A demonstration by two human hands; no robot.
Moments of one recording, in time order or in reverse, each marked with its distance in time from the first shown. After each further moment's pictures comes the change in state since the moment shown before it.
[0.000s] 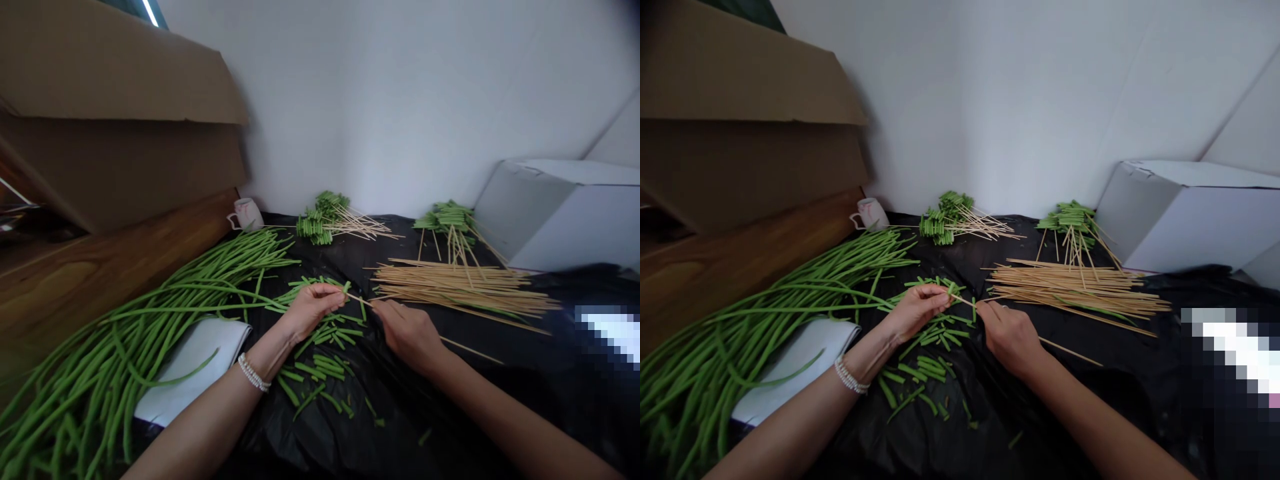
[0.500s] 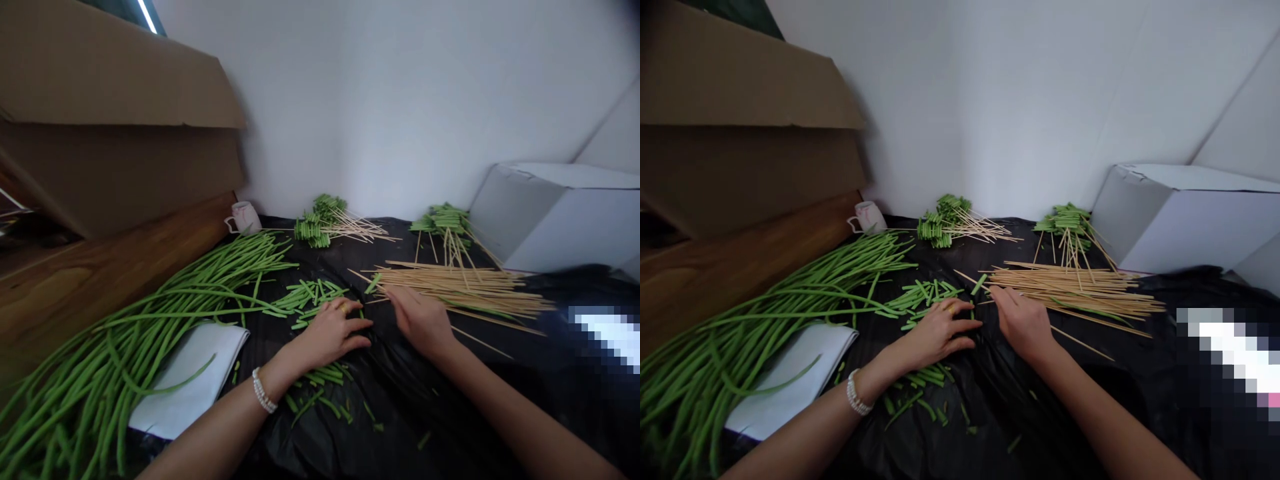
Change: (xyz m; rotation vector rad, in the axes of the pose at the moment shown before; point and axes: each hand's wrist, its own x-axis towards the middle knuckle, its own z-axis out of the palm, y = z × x) left_hand -0.015 -0.007 0.014 1.435 -0.408 0.617; right_hand 0.005 0.029 -0.008 -0.143 0.172 0.105
